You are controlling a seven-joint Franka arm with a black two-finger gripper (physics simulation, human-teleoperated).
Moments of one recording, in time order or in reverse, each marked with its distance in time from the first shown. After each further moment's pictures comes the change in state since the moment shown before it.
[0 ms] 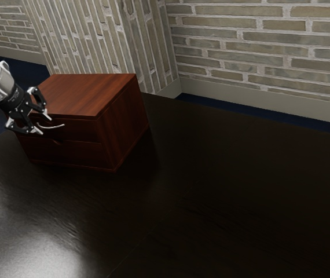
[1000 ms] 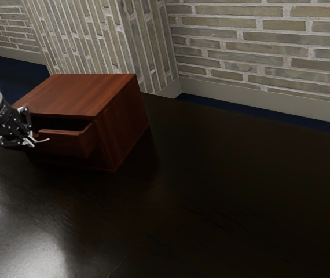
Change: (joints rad) arm 0.015 -0.153 0.007 -0.209 0.089 0.000 -0.023
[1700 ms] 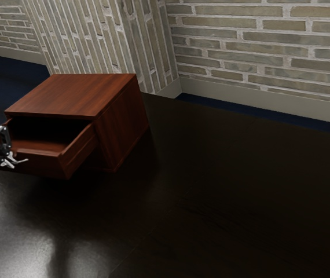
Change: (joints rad) arm -0.024 -0.251 0.028 -0.261 0.108 0.043 -0.004
